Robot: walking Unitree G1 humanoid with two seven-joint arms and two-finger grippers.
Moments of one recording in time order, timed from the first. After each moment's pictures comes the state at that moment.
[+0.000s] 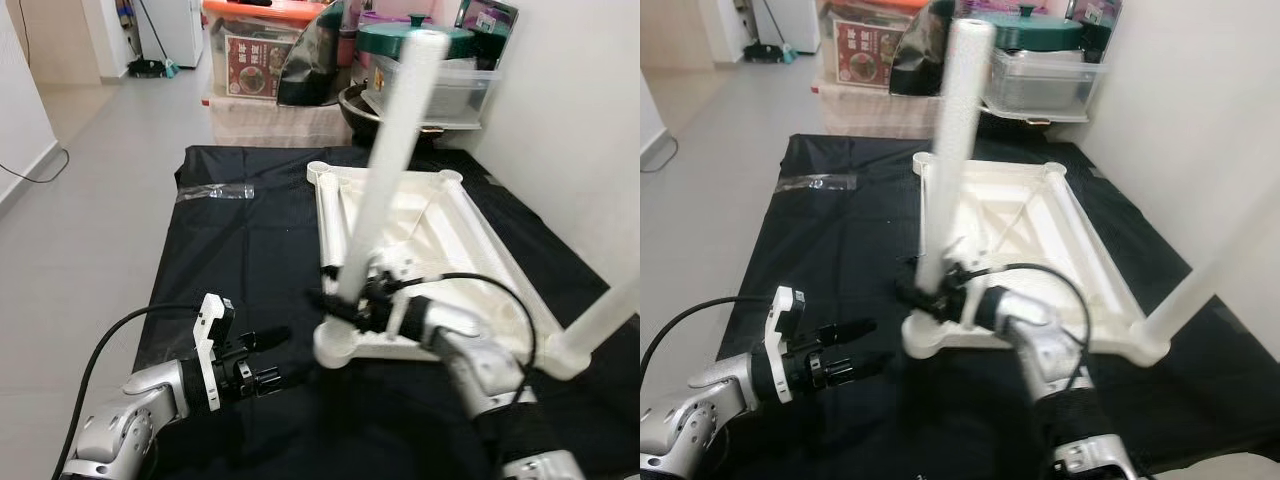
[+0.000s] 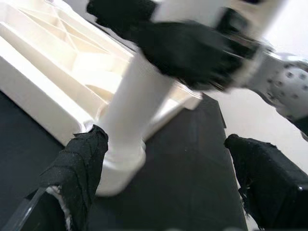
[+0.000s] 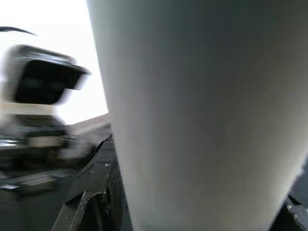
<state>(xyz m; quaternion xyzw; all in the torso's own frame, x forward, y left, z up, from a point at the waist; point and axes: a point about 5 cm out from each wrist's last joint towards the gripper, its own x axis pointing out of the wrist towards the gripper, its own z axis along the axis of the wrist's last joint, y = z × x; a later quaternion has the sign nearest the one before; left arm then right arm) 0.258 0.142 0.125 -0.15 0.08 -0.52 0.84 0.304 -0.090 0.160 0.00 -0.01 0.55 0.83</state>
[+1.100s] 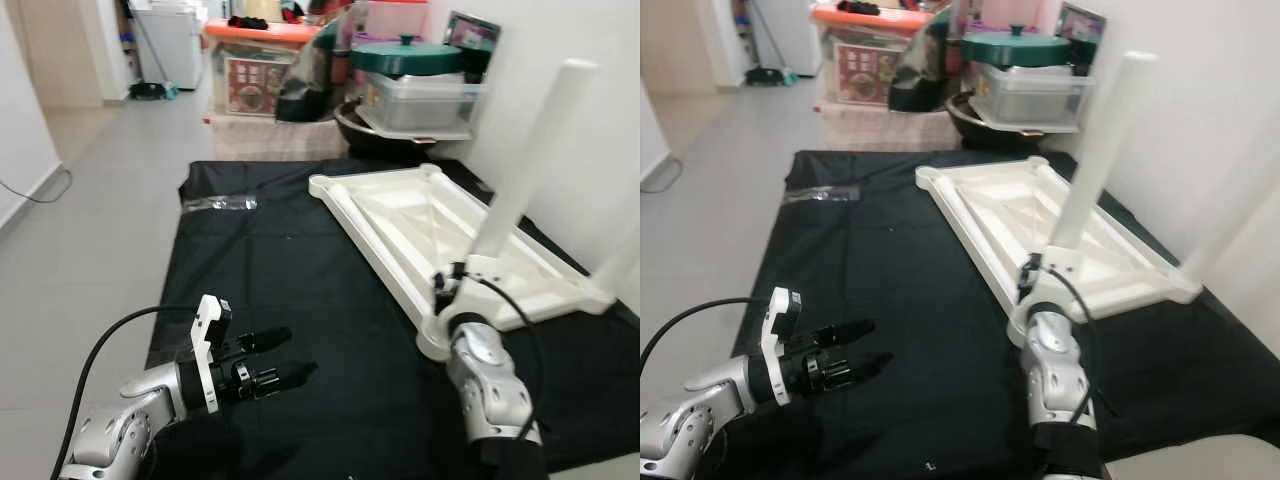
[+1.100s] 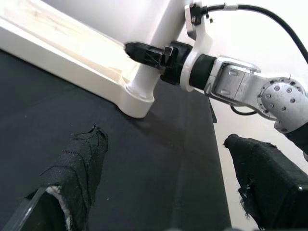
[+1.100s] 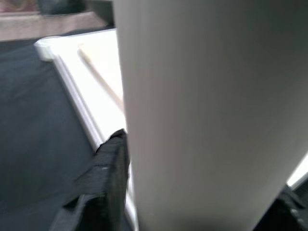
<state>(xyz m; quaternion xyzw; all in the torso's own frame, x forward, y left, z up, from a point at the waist) 0.256 0.145 0.128 -0.15 0.07 -0.53 0.83 0.324 -0.175 0.132 0.06 0.07 -0.08 0.99</state>
